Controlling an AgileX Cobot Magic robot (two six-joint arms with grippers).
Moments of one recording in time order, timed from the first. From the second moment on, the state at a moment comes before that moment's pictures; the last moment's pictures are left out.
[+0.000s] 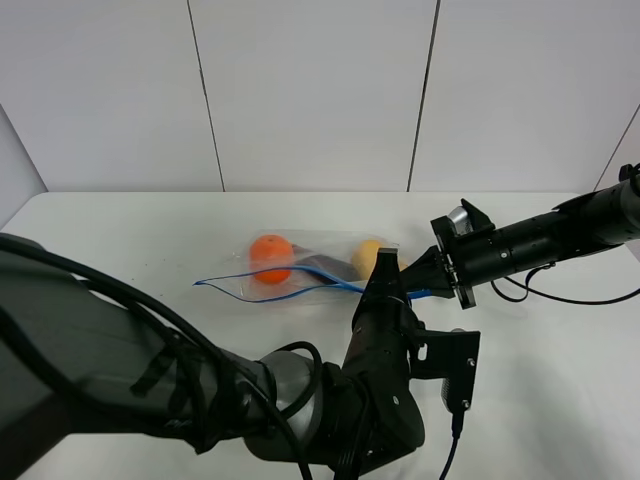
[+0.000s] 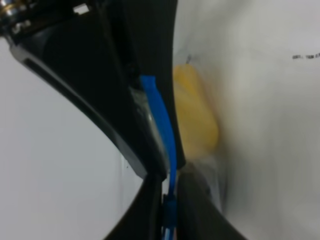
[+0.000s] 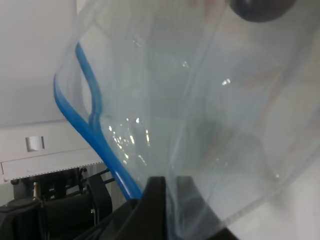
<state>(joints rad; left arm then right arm) -1.23 2.16 -1.19 1.74 0.72 -0.87 -0.05 2.08 -1.07 1.30 1.21 -0.96</state>
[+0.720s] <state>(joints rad) -1.23 2.15 -1.19 1.65 0.77 -0.84 -0.05 2.08 -1.07 1.29 1.22 -0.97</state>
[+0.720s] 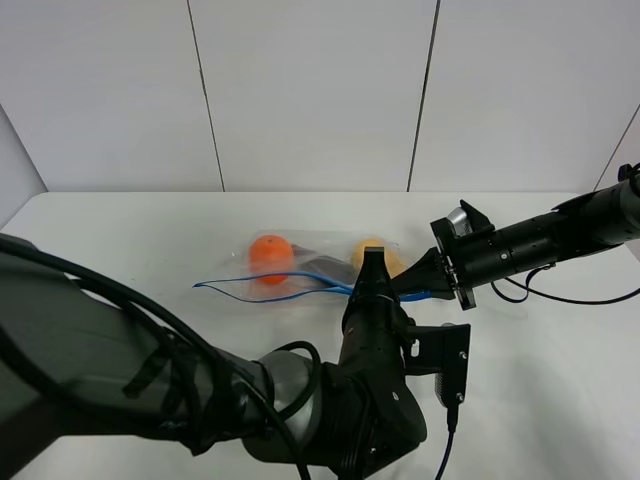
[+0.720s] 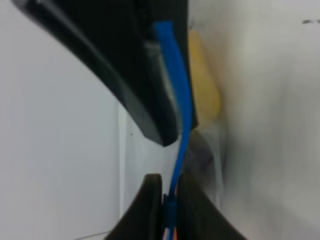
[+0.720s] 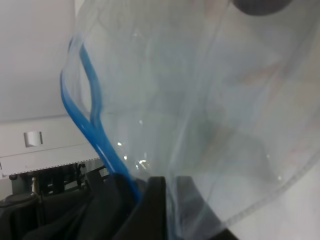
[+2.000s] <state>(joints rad) -1.09 1.99 -0.79 1.71 0.82 -1.03 -0.08 2.08 -1.07 1.24 1.22 -0.97</state>
